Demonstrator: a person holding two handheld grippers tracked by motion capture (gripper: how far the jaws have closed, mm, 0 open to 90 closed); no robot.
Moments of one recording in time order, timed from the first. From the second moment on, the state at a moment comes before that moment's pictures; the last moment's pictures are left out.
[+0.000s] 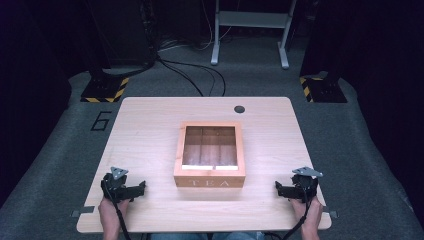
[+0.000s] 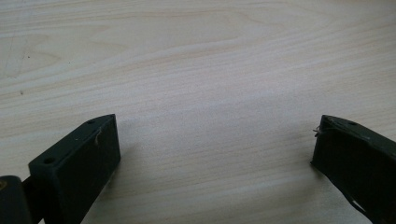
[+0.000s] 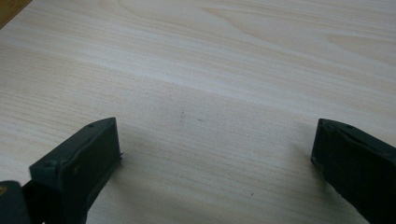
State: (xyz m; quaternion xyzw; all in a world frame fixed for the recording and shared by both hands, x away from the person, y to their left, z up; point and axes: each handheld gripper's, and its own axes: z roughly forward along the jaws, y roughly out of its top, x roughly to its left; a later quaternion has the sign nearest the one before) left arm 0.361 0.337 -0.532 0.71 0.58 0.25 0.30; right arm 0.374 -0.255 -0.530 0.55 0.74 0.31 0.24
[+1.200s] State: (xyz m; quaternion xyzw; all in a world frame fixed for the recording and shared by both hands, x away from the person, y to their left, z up) left arm 0.361 0.337 -0.532 0.71 0.58 0.25 0.30; right arm 0.352 -0.201 -0.483 0.49 0.76 0.38 0.20
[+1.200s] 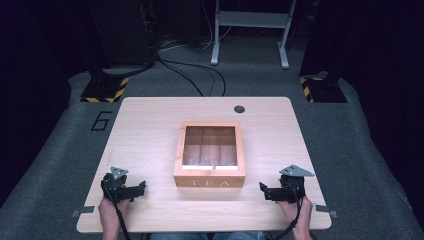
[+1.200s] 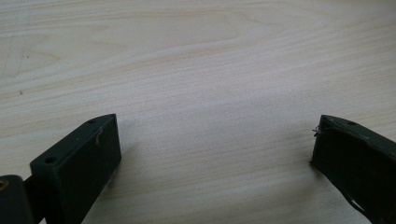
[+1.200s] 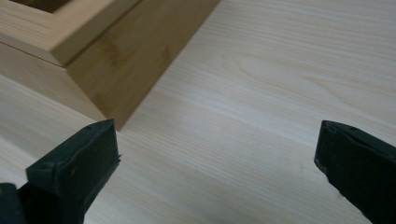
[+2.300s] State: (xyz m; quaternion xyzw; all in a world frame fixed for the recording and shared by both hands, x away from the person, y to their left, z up) left arm 0.361 0.337 -0.532 0.71 0.58 0.25 0.30; right arm 0.367 -0.124 -0.475 0.40 0.81 0.40 0.18
